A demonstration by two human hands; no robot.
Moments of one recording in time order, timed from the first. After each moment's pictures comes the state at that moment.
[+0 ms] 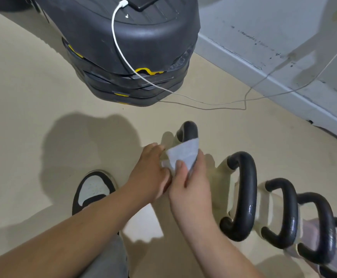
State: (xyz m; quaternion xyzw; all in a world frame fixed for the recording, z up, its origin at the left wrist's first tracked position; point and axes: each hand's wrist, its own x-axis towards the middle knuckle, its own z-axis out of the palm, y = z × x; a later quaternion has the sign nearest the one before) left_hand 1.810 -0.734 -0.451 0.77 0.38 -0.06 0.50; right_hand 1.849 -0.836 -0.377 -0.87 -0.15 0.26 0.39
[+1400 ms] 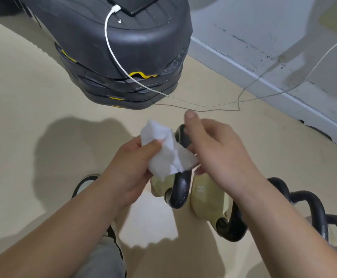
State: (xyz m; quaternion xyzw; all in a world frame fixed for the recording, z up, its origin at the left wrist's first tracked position) left_hand 1.805 -0.716 -0.388 0.37 0.38 0.09 0.84; right_hand 1.920 -0.820 -0.299 -0.86 -0.25 0.30 0.34
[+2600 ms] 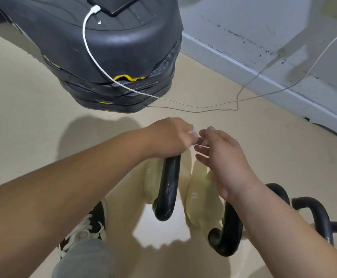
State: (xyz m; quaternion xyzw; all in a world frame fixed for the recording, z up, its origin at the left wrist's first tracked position) left_hand 1.924 -0.700 -0.374 0.88 0.18 -0.14 0.41; right_hand 1.973 -0.843 -0.357 -0.80 0.01 0.35 0.49
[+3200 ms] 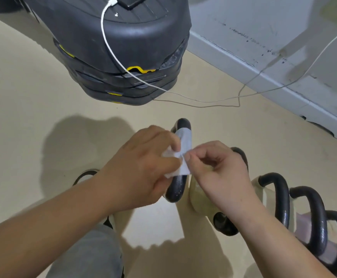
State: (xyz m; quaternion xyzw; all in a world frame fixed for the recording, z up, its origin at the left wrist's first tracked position) left_hand 1.793 -0.715 -0.377 0.96 -0.04 0.18 0.22; right_hand 1.910 -0.873 -0.344 -0.85 -0.23 0.26 0.40
